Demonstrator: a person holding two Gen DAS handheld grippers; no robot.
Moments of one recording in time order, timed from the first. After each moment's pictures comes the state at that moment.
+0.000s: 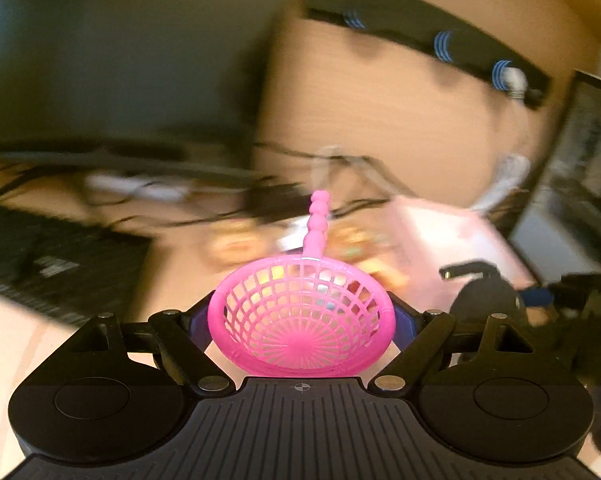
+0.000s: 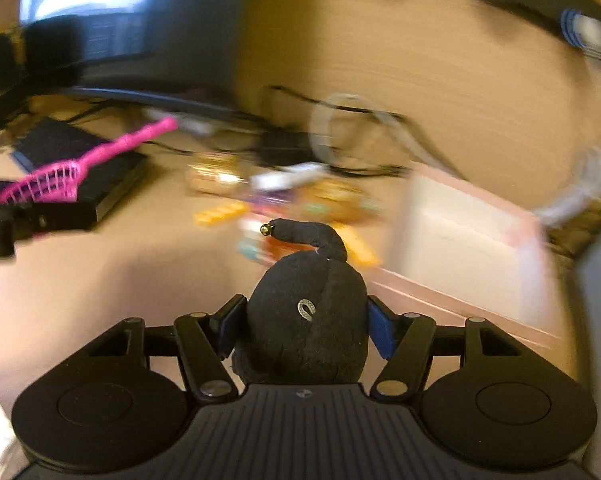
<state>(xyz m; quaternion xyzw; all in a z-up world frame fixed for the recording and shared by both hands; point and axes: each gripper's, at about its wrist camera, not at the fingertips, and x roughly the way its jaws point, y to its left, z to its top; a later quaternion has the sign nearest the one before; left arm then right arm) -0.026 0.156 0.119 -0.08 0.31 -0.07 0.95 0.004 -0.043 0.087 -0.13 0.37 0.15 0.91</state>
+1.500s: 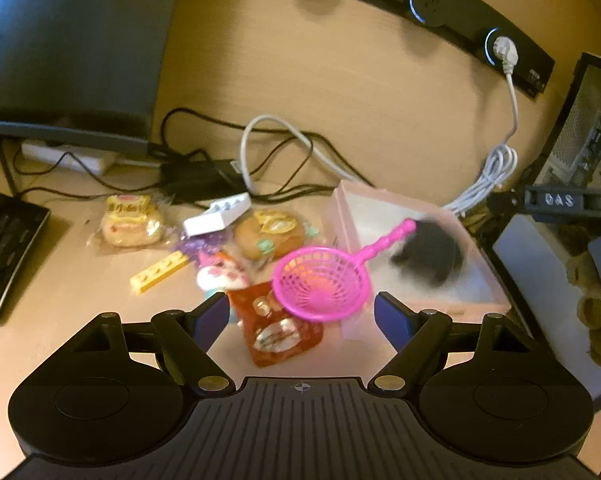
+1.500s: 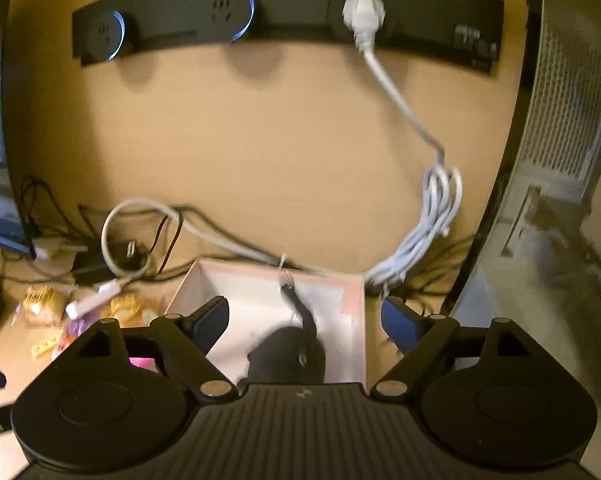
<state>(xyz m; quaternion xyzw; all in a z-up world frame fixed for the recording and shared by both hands) 0.031 0.073 0.081 -0.12 0.33 -0.06 0.93 0.121 -0.178 0.115 -0.04 0.31 0.06 0.95</state>
